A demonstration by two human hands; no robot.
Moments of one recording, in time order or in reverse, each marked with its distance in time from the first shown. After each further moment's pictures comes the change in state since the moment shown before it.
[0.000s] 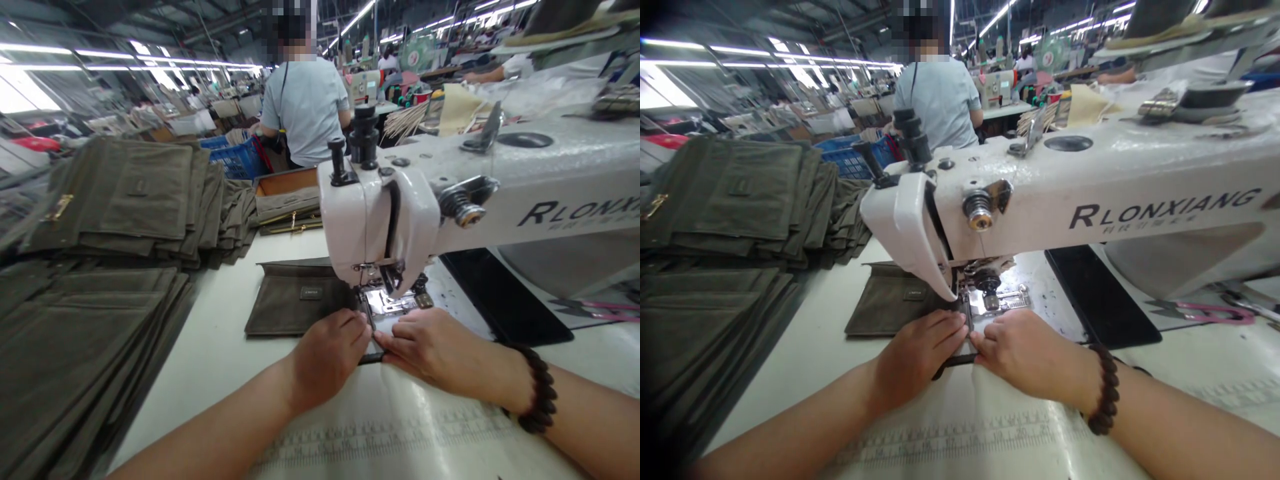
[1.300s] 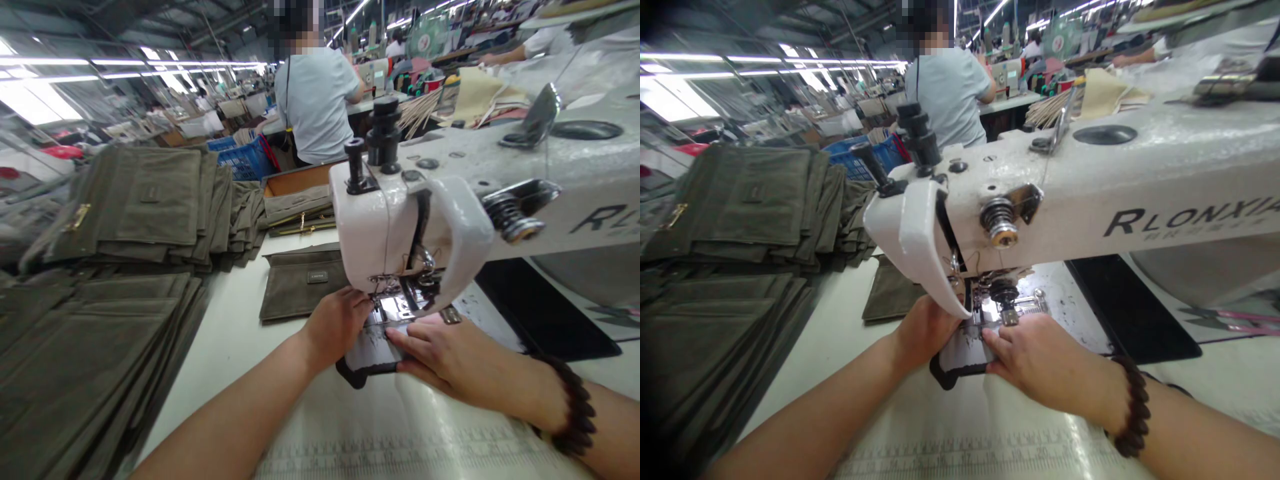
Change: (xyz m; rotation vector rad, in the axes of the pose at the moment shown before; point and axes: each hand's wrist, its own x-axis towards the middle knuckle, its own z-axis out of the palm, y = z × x) left_hand 0.008 -0.039 0.022 -0.048 -0.013 -0.156; right_hand 0.005 0.000 -0.002 0.032 -0.016 0.113
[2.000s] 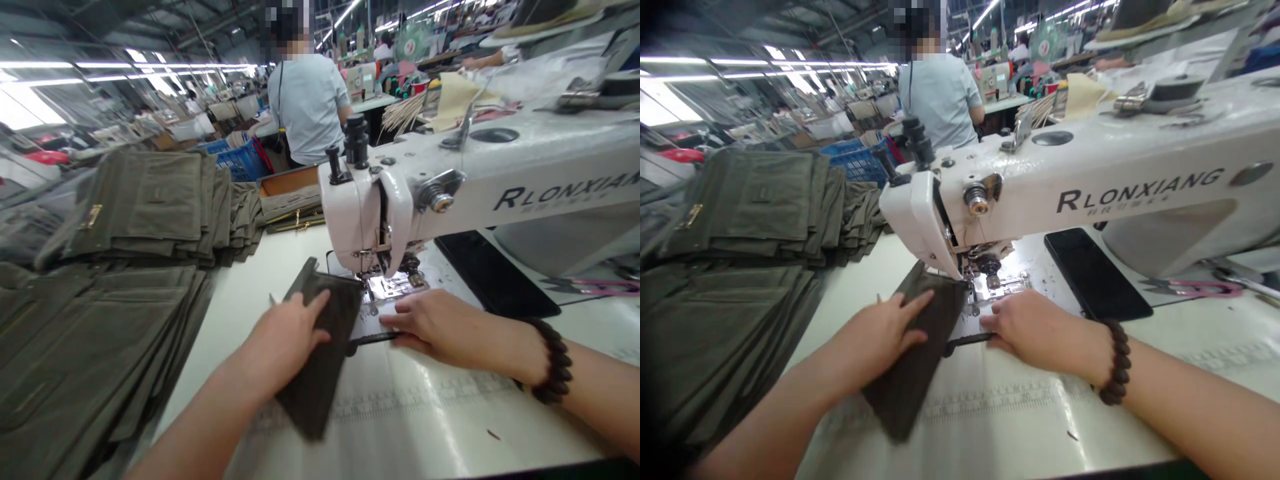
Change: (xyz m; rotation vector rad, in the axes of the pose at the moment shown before) left_hand -0.025 0.024 -0.081 0.172 -0.590 -0.519; right_hand -0.004 -0.007 -0.031 0.114 -0.231 0.062
